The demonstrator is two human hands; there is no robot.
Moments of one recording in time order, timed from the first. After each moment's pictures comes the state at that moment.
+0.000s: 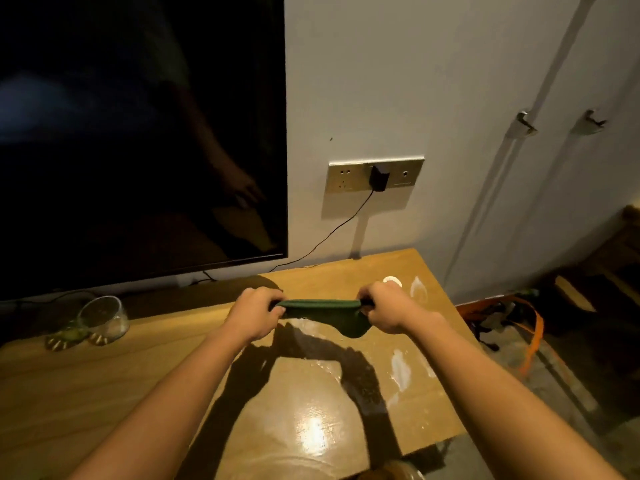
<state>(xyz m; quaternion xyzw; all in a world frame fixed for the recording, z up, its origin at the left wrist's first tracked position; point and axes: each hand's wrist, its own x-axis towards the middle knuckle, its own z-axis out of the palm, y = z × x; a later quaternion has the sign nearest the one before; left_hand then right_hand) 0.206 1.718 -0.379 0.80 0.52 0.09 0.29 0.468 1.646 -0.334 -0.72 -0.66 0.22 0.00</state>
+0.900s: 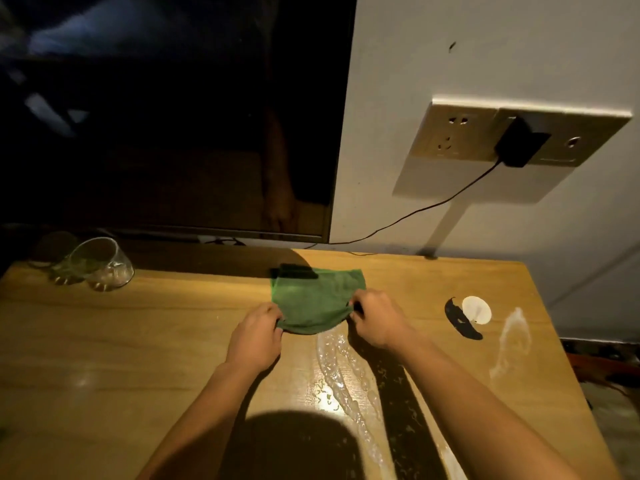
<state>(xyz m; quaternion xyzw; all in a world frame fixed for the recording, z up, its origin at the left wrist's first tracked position) 0.210 1.751 -0.558 0.68 0.69 0.08 0.23 0.448 1.791 -0.532 -0.64 -0.72 0.27 0.01</state>
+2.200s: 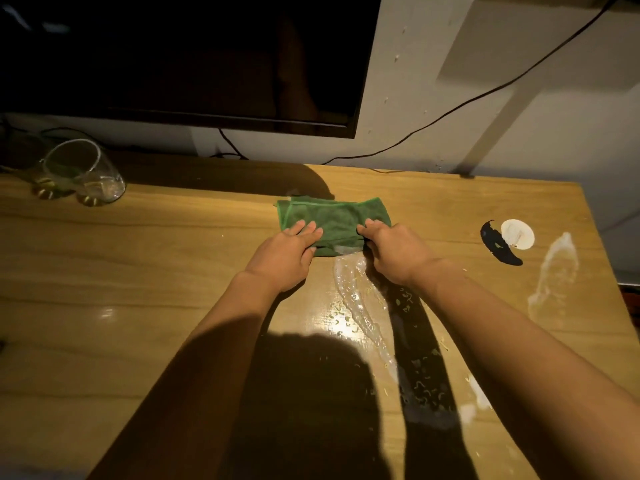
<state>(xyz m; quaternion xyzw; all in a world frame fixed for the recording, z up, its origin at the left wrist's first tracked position) 0.218 1.761 -0.590 0.78 0.59 0.03 0.23 0.440 1.777 -0.569 -0.57 -0.80 0.19 -0.06</state>
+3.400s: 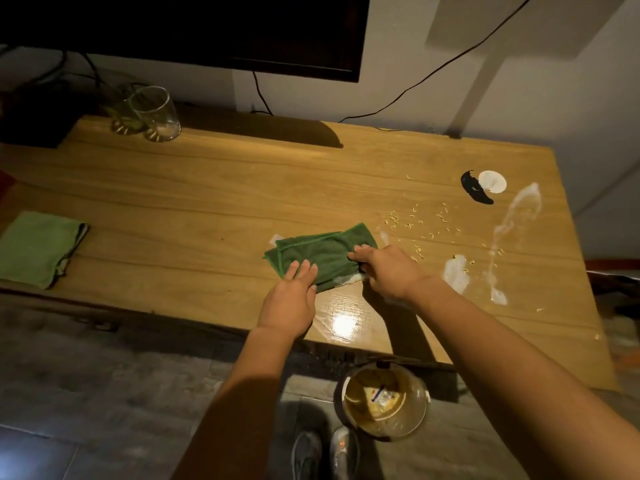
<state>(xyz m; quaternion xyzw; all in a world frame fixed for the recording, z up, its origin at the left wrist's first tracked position) 0.253 1.506 -0.590 0.66 0.69 0.09 0.27 0.453 1.586 -0.556 -0.51 -0.82 0.27 -0.05</state>
